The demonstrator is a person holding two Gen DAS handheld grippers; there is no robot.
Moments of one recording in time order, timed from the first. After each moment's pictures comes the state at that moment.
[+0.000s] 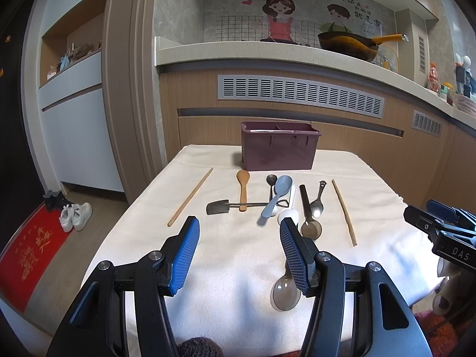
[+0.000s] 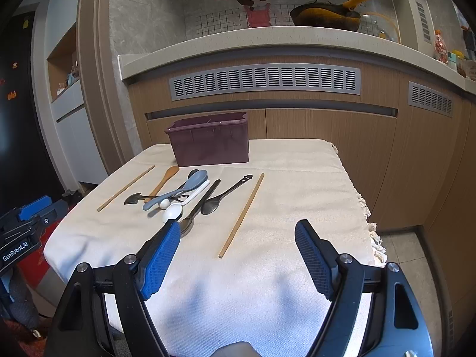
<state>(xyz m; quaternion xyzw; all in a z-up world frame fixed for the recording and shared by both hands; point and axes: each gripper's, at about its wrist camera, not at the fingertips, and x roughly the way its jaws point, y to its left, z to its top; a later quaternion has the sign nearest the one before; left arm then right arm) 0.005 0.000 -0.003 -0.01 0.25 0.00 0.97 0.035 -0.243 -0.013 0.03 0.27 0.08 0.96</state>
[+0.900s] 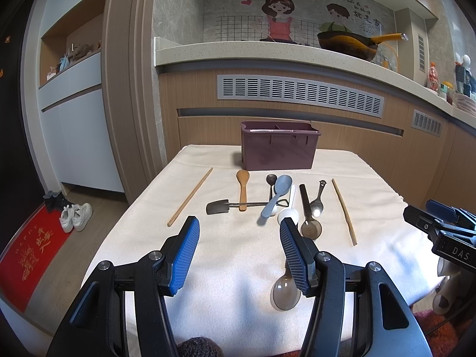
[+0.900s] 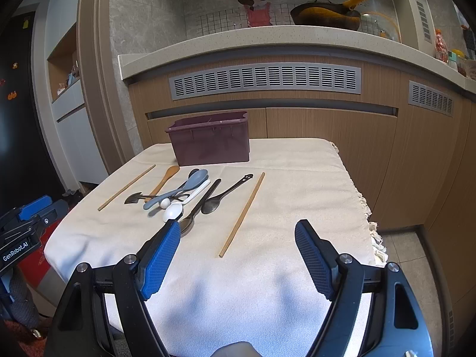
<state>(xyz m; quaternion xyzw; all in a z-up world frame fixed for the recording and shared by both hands) 0.003 0.001 -0.003 -0.01 0.25 0.00 0.97 0.035 -0.244 -0.013 0.03 0.27 0.08 0.96</state>
